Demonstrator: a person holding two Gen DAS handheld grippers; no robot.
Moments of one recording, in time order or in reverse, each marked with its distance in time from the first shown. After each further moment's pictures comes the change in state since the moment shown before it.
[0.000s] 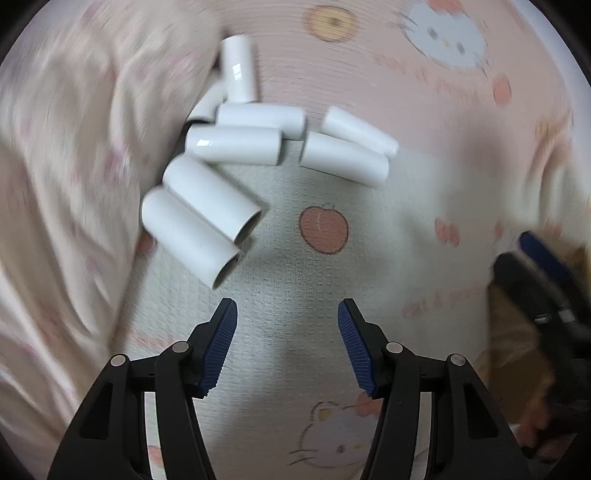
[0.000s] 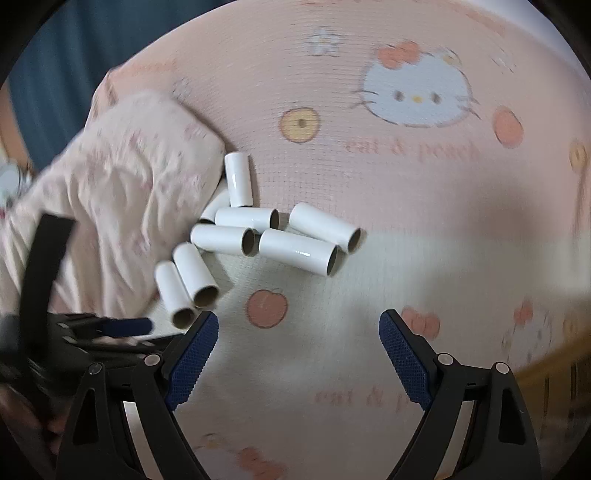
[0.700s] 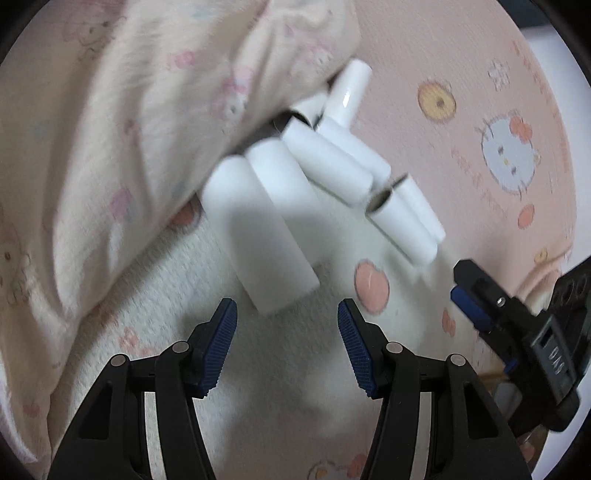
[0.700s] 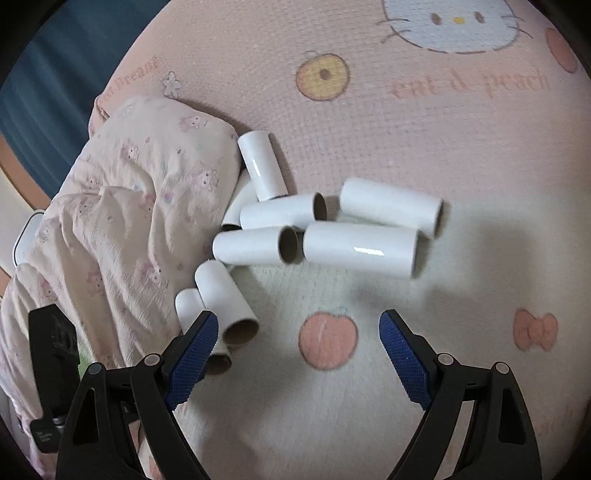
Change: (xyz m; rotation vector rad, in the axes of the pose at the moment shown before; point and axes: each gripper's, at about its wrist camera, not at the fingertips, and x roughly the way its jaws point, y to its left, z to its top) left arm 0.034 0.076 -0.010 -0.356 -0.205 -0.127; right arm 0.101 0.007 0.013 0.196 0.049 0.271
